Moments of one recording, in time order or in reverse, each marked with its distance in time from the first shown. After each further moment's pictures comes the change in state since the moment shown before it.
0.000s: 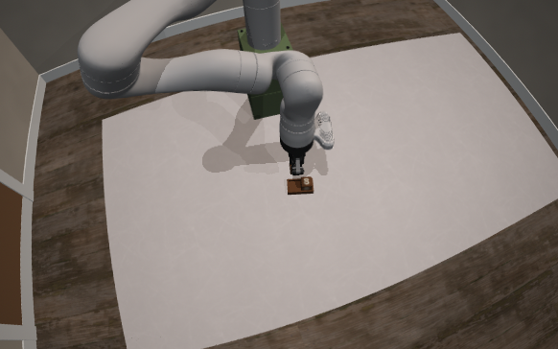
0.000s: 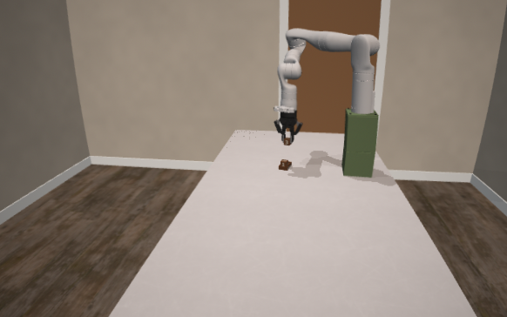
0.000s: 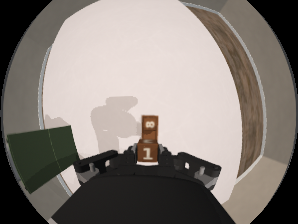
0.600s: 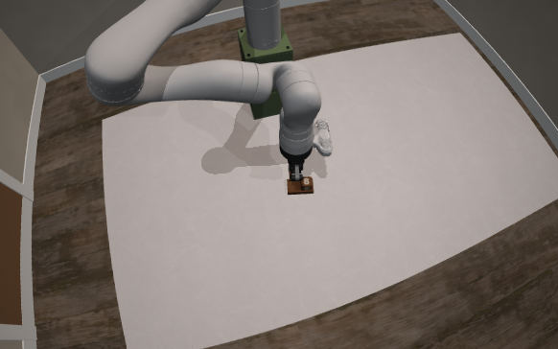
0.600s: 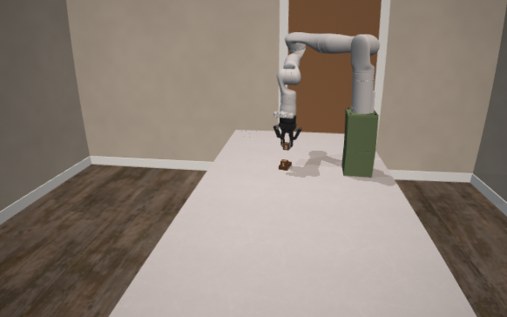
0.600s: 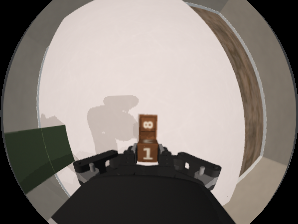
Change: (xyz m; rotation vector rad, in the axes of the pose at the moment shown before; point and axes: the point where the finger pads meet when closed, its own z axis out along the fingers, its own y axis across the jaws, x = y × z) arm -0.002 0.004 0.025 -0.007 -0.002 -0.006
